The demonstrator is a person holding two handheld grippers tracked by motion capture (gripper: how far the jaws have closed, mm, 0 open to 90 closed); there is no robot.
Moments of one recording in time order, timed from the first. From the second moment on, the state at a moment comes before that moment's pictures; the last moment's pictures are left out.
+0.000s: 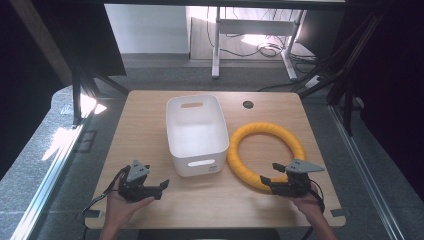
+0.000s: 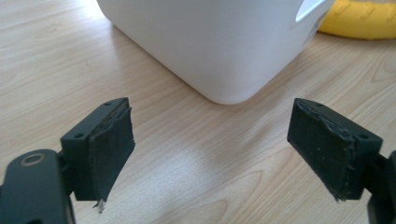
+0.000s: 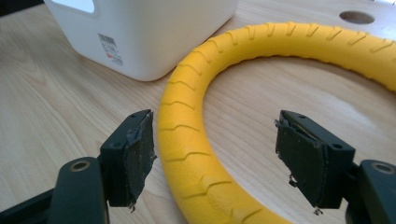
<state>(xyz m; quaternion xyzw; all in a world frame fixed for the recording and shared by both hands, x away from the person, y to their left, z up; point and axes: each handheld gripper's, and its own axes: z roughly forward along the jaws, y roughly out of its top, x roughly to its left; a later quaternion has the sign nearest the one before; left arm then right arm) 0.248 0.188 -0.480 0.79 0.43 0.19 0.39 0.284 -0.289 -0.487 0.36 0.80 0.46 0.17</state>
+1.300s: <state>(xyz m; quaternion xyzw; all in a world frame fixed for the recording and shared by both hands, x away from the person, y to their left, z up) 0.245 0.191 -0.498 0.80 0.44 0.16 0.36 0.312 -0.271 -0.462 0.30 0.87 0.38 0.11</state>
